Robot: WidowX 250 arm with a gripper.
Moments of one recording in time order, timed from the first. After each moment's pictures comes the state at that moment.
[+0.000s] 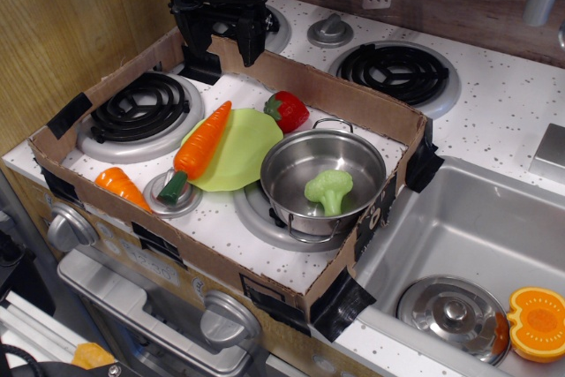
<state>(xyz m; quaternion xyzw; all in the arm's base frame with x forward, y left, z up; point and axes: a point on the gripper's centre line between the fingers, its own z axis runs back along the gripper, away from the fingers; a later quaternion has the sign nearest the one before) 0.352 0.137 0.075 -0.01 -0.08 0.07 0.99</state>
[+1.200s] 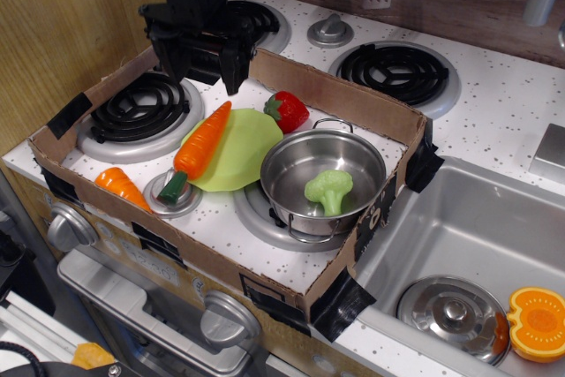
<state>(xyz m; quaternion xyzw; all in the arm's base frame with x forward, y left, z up) 0.309 0.123 0.073 0.03 -0.10 0.09 0.99</state>
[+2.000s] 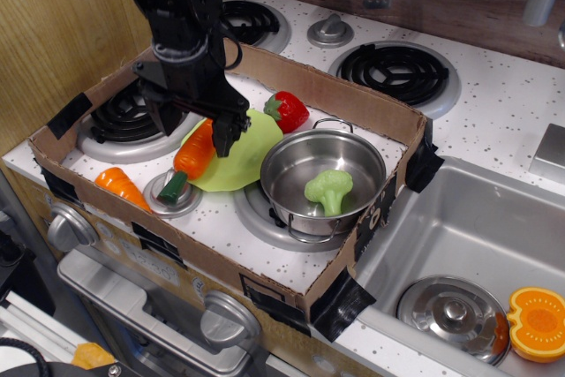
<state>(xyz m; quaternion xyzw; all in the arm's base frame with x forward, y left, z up) 0.270 0.108 0.043 0.08 -0.12 0.07 0.99</state>
